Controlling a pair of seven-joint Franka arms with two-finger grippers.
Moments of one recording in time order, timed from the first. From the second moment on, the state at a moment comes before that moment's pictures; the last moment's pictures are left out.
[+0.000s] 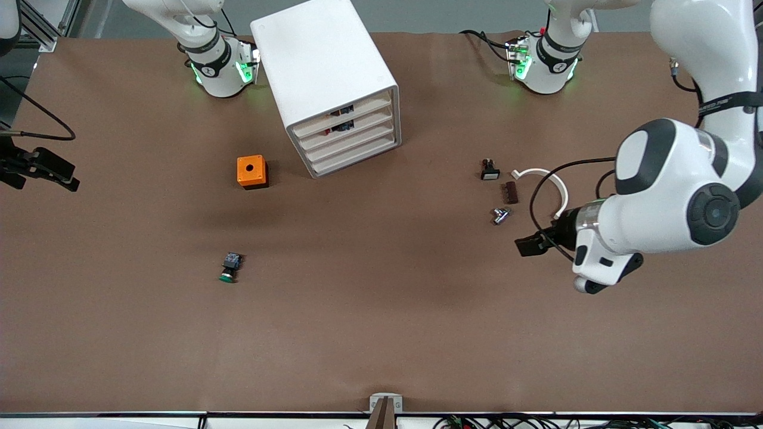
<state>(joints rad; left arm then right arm) -0.02 0.53 -0.29 -1.23 -0.09 1.59 -0.71 -0.05 0.04 -0.01 -1.56 -0.01 1.67 -0.01</state>
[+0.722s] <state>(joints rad) 0.03 0.39 -0.26 -1.33 -0.03 1.46 -0.46 -0.05 0.04 -0.01 -1.56 0.01 1.65 -0.01</state>
